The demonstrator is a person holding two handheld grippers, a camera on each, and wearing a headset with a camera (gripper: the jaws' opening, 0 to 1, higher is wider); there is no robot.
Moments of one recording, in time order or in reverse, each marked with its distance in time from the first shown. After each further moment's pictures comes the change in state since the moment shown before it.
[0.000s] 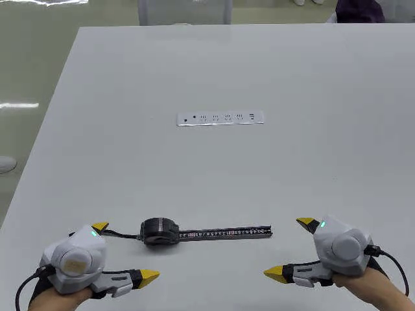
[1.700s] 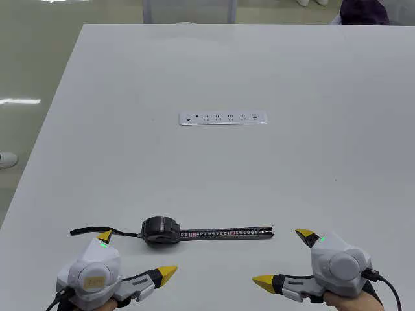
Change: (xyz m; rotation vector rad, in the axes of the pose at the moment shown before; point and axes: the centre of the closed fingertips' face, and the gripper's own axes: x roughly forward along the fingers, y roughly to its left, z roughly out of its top) left arm 0.005 -0.012 0.005 -0.173 -0.091 0.162; right arm 0.002 0.023 0.004 0.098 -0.048 -0.052
